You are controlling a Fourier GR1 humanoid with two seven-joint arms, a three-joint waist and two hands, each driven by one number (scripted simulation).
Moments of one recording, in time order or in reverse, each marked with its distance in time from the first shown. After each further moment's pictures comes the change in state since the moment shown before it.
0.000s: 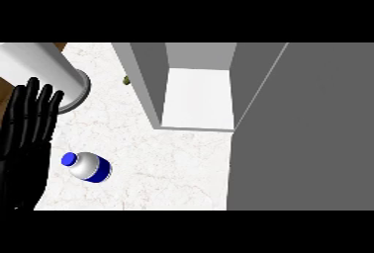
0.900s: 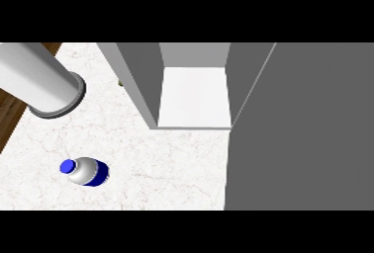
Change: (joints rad) left arm 0.465 -0.097 0.035 -0.315 0.165 0.204 0.115; right arm 0.446 -0.012 0.099 -0.339 -0.133 0.116 0.150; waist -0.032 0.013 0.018
